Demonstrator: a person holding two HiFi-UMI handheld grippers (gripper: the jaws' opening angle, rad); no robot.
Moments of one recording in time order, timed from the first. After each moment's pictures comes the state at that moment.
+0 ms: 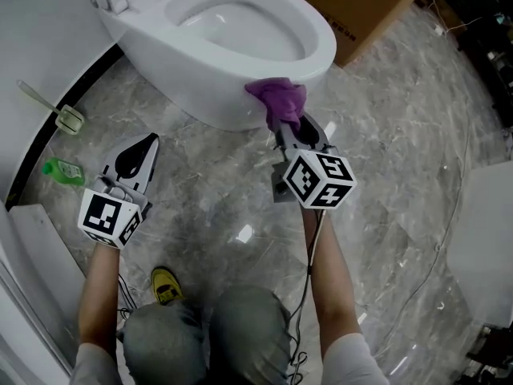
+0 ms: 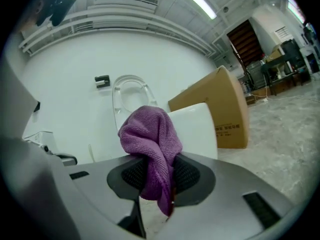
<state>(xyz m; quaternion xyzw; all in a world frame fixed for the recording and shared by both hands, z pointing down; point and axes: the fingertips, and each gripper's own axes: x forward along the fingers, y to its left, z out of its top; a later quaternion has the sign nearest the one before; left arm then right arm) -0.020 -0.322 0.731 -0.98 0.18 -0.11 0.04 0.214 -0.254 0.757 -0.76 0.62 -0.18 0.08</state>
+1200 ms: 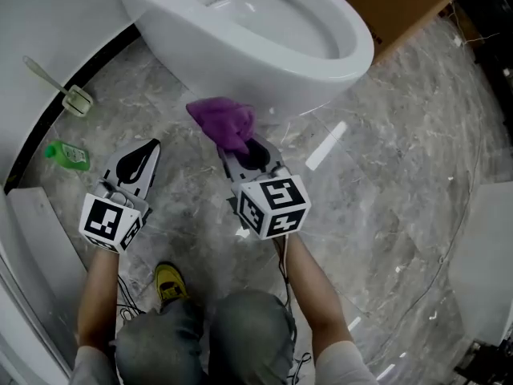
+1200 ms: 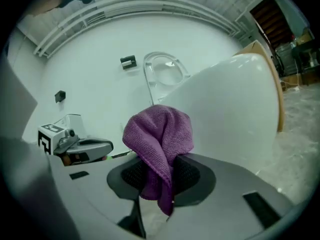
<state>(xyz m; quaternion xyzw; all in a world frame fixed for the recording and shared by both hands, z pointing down) -0.069 -0.334 0.779 -0.97 0.20 -0.13 0.03 0.050 -0.298 0.811 -0.66 0.72 -0.21 0.01</state>
